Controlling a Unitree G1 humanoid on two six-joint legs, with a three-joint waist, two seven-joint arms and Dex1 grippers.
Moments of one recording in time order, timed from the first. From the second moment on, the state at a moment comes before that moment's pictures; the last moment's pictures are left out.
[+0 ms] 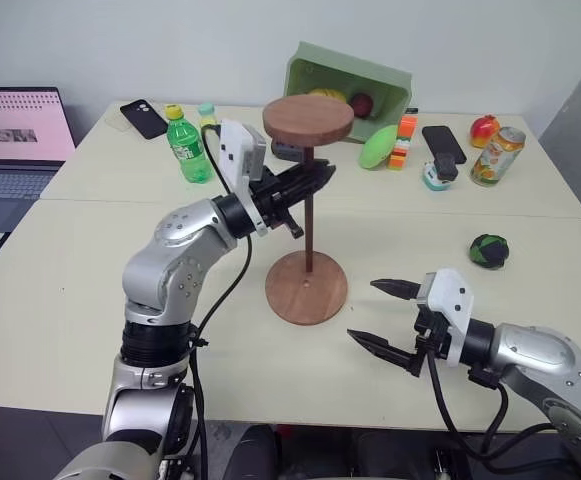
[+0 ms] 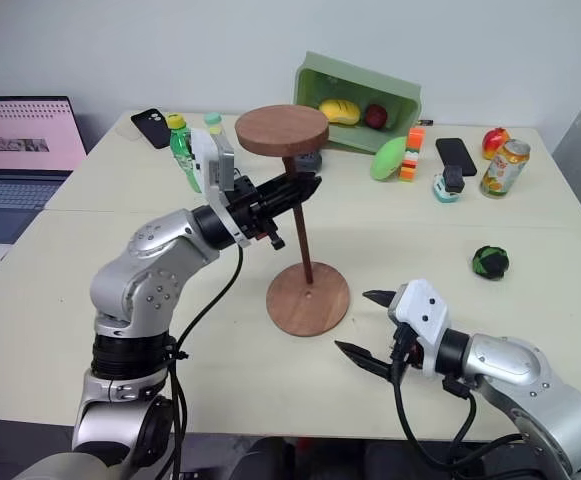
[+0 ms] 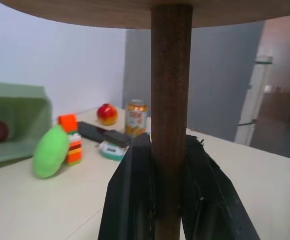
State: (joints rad) left arm -0.66 0.31 0.02 -0.19 -0.56 0.56 -0.71; right arm -0.02 -0.70 0.03 -0.82 0.57 0.71 0.58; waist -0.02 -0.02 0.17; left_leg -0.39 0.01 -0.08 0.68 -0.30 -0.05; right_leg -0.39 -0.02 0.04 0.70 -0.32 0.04
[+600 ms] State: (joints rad) left arm -0.58 0.35 0.00 -0.19 -0.54 0.50 -0.77; right arm -0.09 -0.71 0.06 -0.78 0.57 0.79 0.57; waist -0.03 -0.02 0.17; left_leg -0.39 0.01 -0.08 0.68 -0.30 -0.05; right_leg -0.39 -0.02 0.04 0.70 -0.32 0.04
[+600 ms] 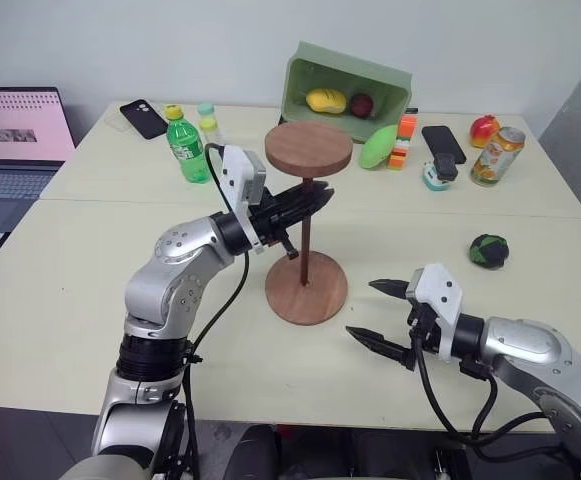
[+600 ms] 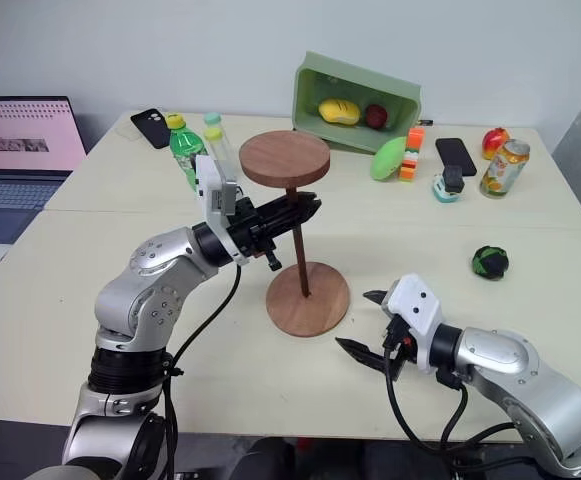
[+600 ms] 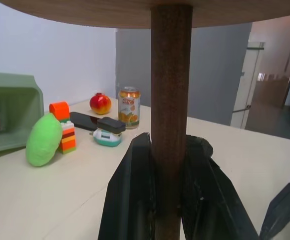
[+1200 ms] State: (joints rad) left arm -0.55 0.33 -0.02 -0.19 -0.52 0.44 -0.78; right arm -0.09 -0.73 0.06 -0.78 0.57 0.79 0.57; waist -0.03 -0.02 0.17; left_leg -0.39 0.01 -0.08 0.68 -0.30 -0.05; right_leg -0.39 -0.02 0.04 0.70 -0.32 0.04
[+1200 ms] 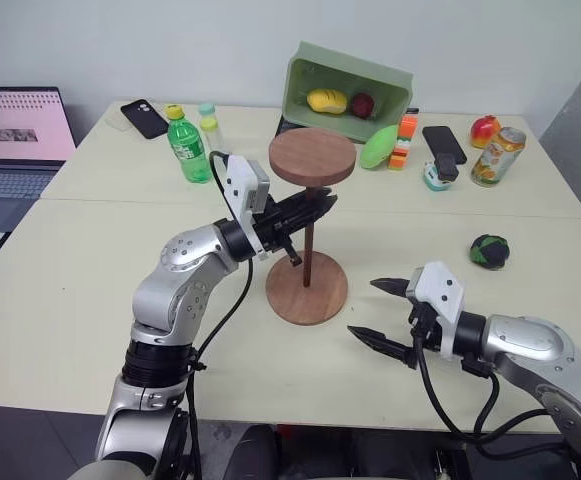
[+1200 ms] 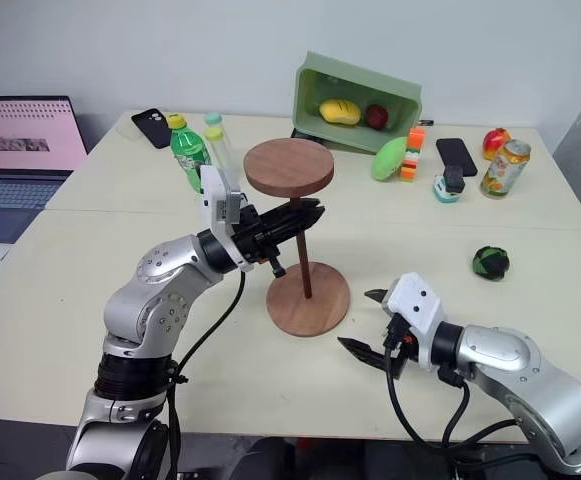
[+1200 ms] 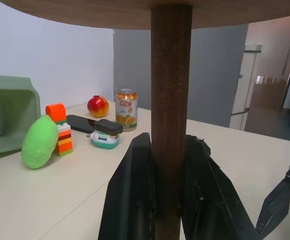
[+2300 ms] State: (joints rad) left arm -0.41 0.37 -0.02 -0.23 -0.50 0.32 -0.75; right arm -0.09 -0.74 0.06 -0.78 0.57 0.81 0.57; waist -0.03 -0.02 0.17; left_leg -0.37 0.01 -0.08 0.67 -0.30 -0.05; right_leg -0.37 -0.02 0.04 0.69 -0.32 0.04
